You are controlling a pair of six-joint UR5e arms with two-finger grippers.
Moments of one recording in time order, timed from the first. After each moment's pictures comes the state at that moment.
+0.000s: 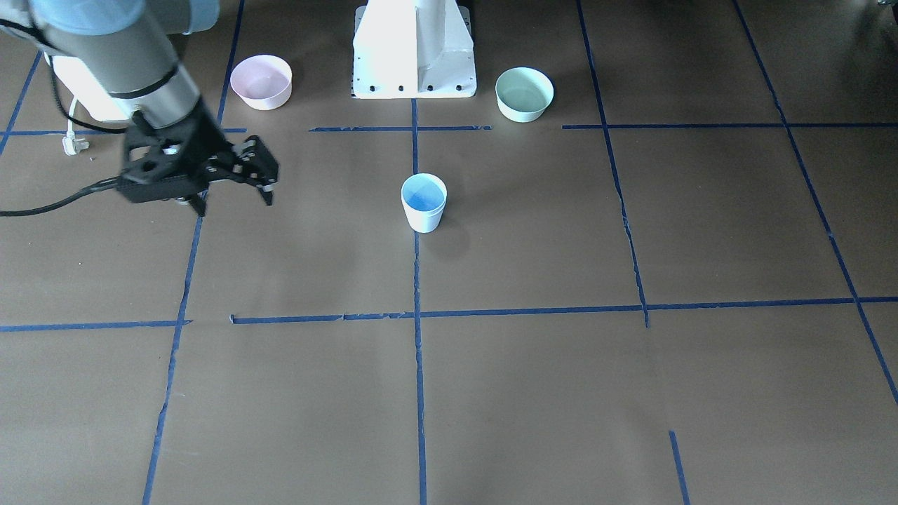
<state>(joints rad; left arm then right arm) -1.55 -1.59 -1.66 -1.39 -2.37 0.24 1.02 -1.22 1.94 -1.62 2.19 0.68</state>
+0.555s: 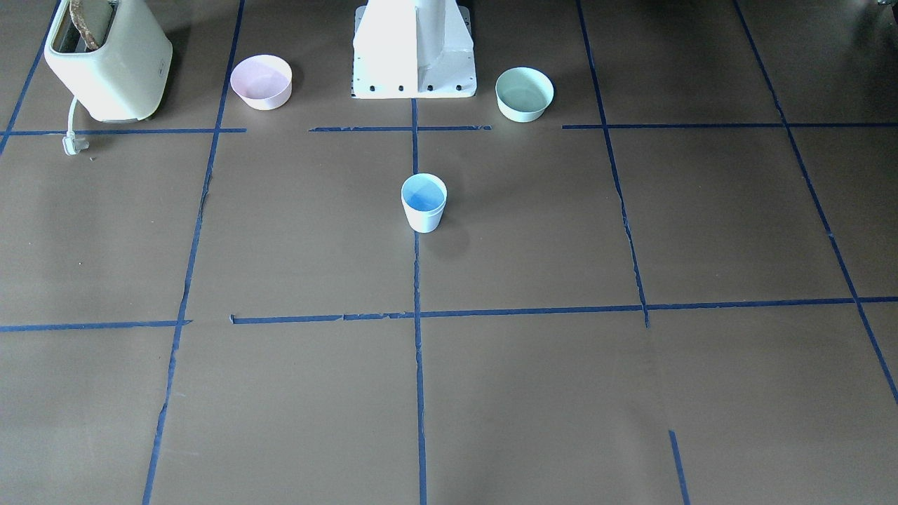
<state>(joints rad) -1.57 -1.56 -1.63 -1.44 -2.38 0.24 1.44 -1.49 1.72 -1.61 2.41 0.09</state>
